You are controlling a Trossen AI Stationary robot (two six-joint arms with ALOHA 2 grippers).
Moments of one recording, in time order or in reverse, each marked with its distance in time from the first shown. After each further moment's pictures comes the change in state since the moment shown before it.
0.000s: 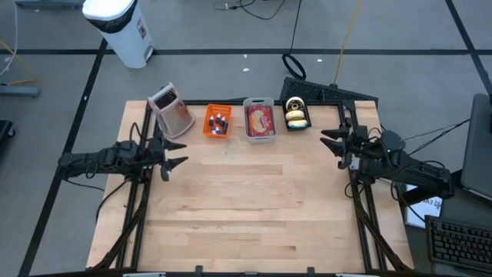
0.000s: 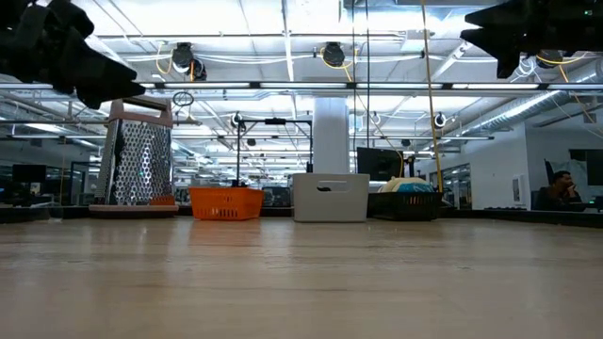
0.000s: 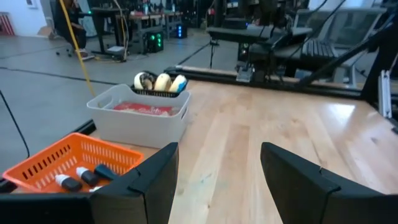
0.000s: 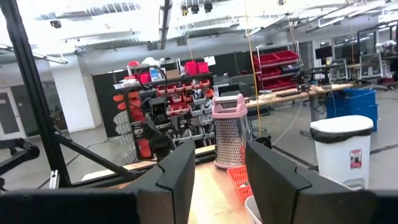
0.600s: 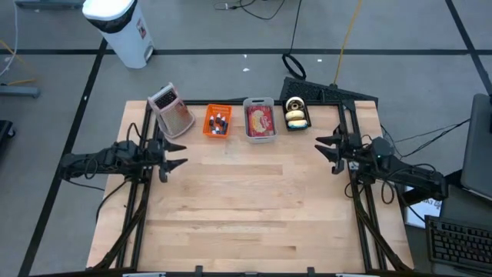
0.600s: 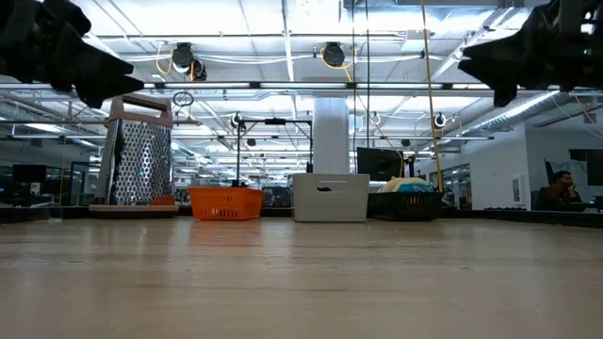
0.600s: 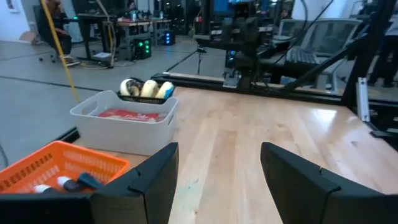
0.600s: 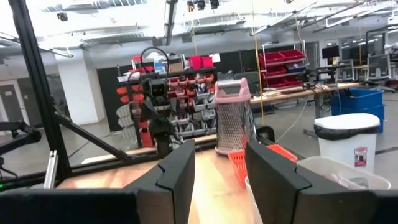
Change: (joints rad) left arm -0.004 -0.033 -0.014 0.015 0.049 -0.003; right arm 0.001 -0.115 -0.200 0.091 -0.026 -0.023
